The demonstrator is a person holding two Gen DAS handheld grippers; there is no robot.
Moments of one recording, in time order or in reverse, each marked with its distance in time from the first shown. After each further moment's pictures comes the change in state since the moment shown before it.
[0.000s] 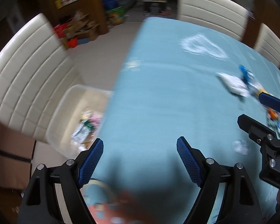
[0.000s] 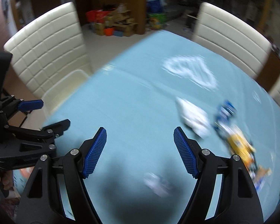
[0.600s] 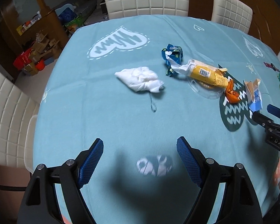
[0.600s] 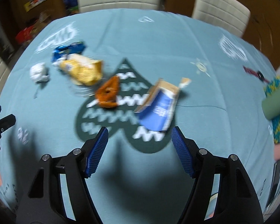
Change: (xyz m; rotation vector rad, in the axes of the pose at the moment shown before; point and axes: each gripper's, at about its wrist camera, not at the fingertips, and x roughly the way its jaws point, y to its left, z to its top) left arm 0.010 -0.171 0.021 0.235 0.022 -0.092; right arm -0.010 -0.222 -0.123 0.451 0.141 -0.257
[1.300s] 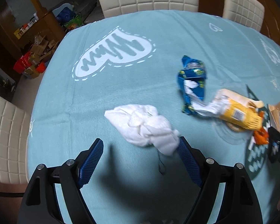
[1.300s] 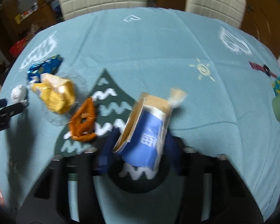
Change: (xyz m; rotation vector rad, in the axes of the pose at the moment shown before) left arm 0.068 -0.002 0.071 0.014 0.042 0.047; right arm 0.038 -0.001 0.032 0.019 -0.013 0.041
